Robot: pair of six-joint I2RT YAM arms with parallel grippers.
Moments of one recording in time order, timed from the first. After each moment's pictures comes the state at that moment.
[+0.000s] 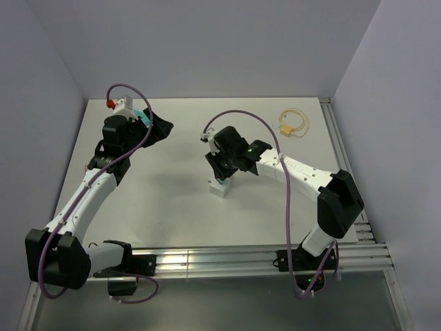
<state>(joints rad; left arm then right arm) -0.21 1.20 0.95 -0.04 0.16 -0.62 0.77 1.61 1.28 -0.57 -0.06 0.03</state>
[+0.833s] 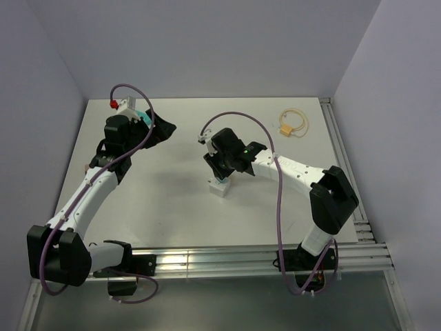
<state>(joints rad) -0.21 1.22 0.95 -0.03 0.21 -0.64 0.77 1.66 1.26 -0.50 -0.02 -0.02</state>
